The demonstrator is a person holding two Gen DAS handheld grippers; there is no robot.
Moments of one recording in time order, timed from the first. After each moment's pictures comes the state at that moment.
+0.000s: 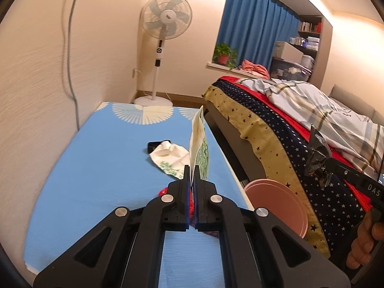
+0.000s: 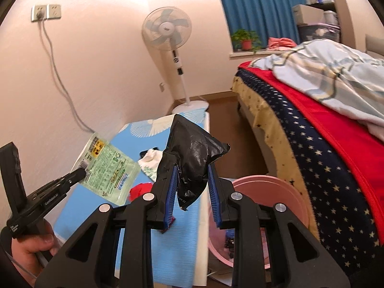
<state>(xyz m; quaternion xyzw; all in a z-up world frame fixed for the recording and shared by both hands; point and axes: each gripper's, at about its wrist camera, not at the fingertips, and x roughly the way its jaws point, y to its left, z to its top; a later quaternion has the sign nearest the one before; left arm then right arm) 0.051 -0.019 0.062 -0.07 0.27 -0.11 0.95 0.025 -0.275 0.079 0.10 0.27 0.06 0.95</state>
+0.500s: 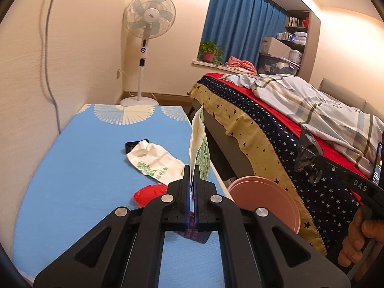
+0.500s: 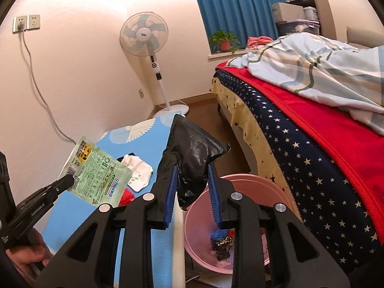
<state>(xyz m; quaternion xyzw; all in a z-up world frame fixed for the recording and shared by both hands) 0.056 -0.052 0.054 -0.06 0.27 -0.15 0.95 0.026 -0.304 0.061 0.12 0.27 0.00 0.96</state>
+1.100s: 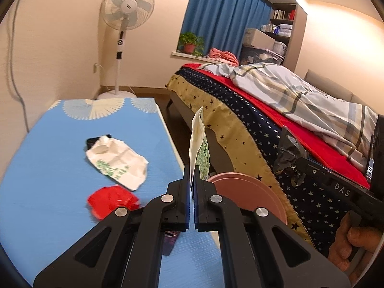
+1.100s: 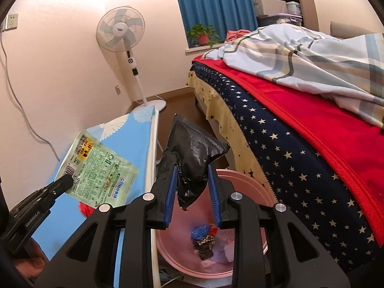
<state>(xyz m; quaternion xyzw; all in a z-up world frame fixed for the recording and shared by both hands) 0.081 -0.110 0.034 -0.06 0.28 -0.21 0.93 0.043 -0.327 0.039 0.12 0.29 -0.06 0.95</state>
